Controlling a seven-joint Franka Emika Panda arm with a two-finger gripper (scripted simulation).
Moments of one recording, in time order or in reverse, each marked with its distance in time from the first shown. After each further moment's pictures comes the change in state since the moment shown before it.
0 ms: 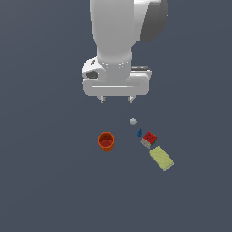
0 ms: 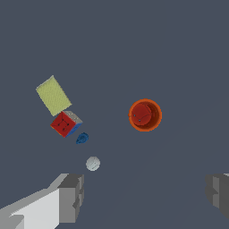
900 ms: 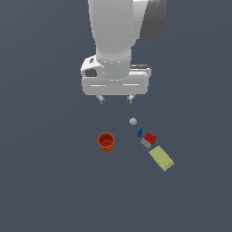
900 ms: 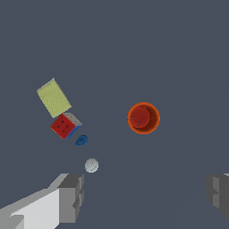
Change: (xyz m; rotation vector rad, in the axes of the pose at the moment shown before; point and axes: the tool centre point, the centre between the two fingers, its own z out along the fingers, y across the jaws) arm 0.003 0.003 -0.005 -0.003 0.020 -0.011
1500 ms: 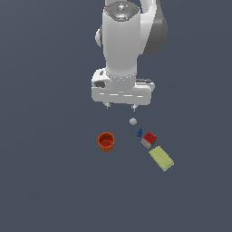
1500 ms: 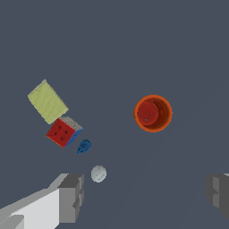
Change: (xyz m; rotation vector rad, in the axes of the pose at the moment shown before) arm -0.005 -0.018 0.044 -0.008 0.001 0.107
